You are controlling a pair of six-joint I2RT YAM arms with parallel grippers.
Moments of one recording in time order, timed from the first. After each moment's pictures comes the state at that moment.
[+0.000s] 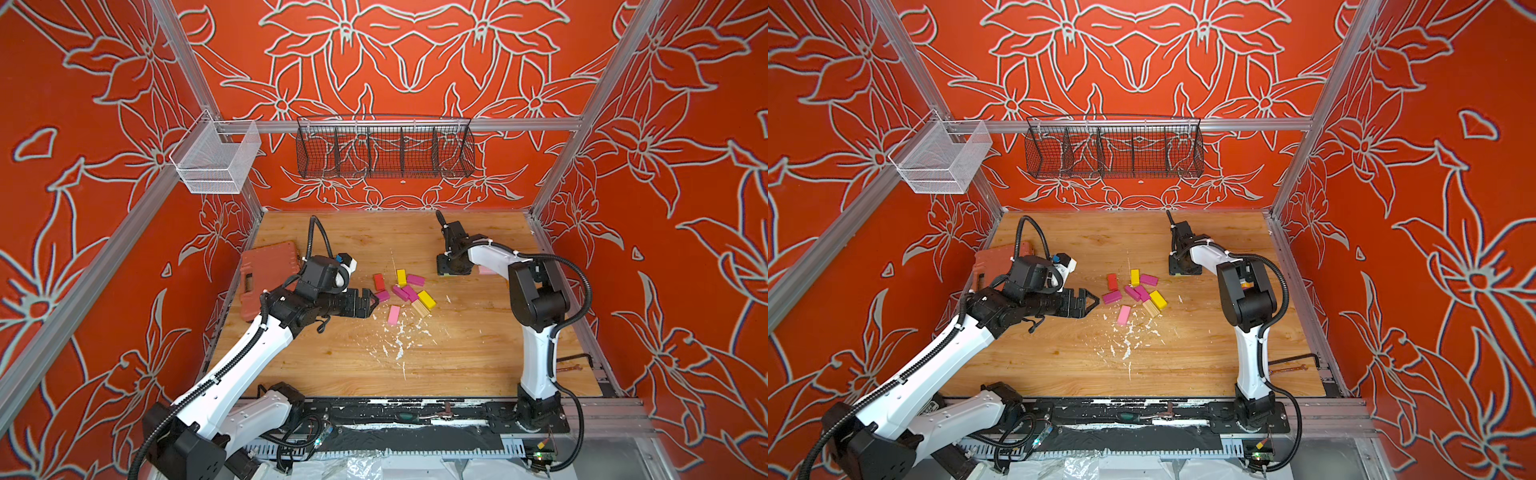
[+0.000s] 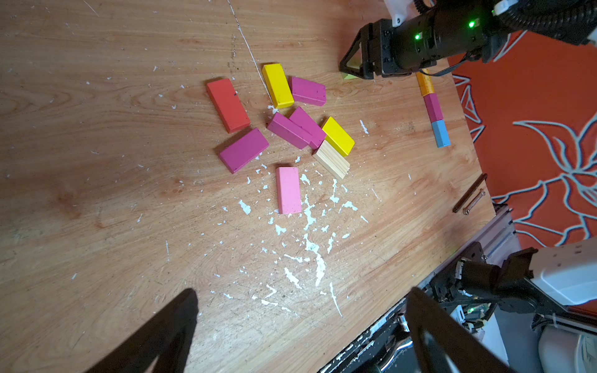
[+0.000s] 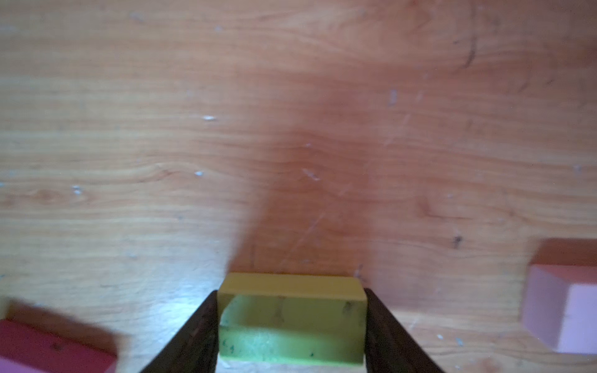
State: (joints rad) left arm -0.43 1.04 0.97 -0.75 0.29 -0.41; right arm 0.30 2.09 1.51 -0.63 0.09 0.31
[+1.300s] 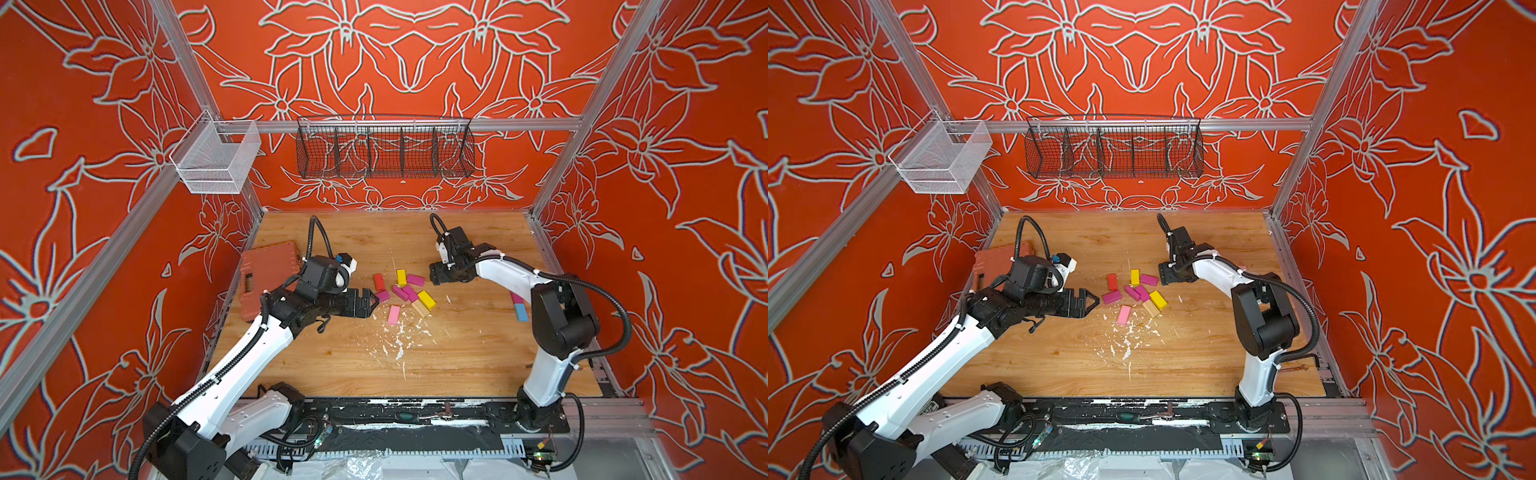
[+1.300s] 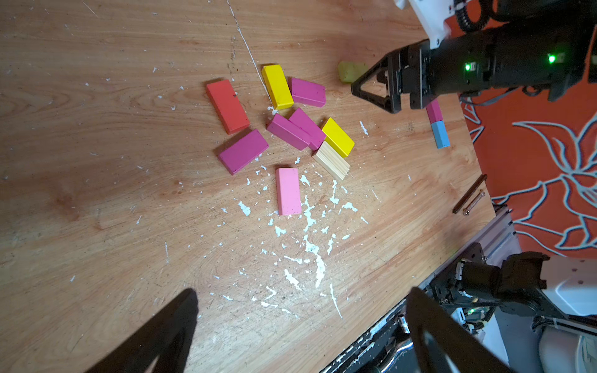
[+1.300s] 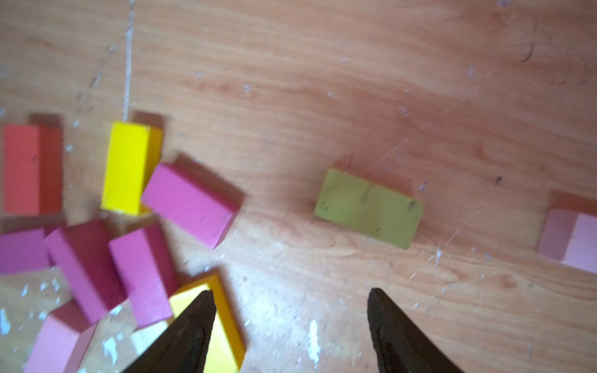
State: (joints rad) left arm -0.43 1.04 0.97 -0.74 0.29 -0.41; right arm 0.42 1.80 1.27 -0.58 -0.01 0.19
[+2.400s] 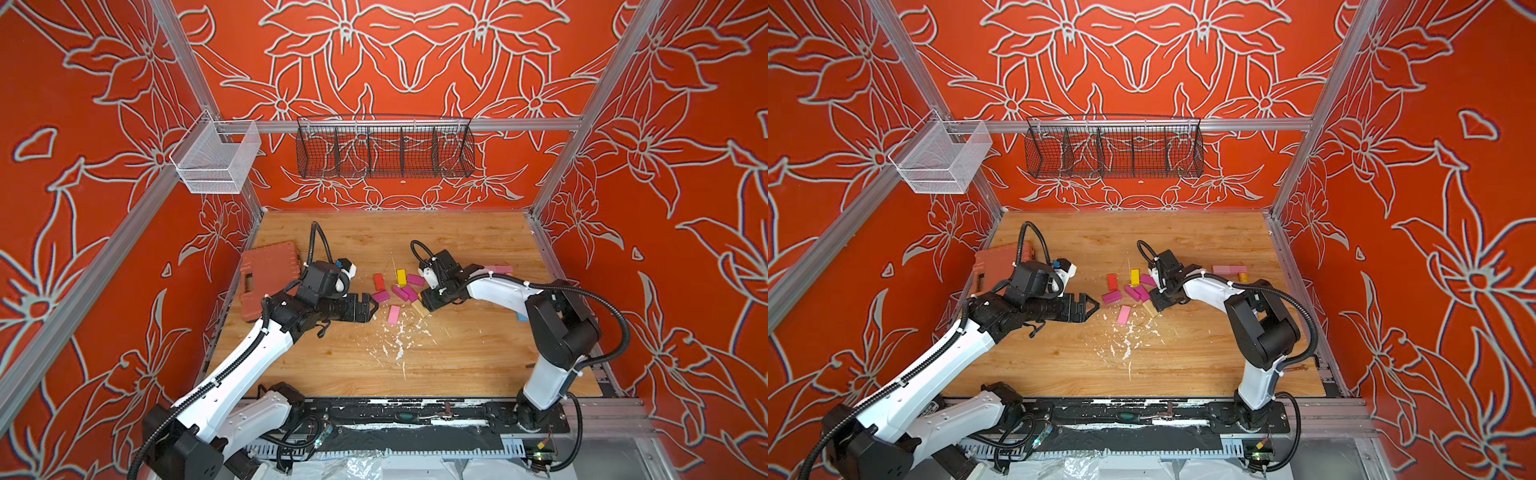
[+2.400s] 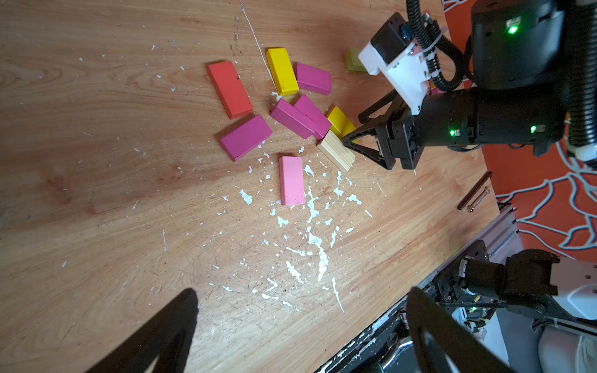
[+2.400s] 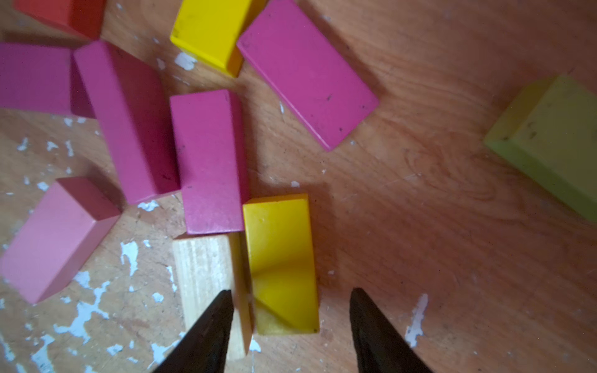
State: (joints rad) left arm -0.45 1.02 0.92 -0.73 0.28 -0.43; right arm 0.54 1.78 1.10 -0.51 -0.06 0.07
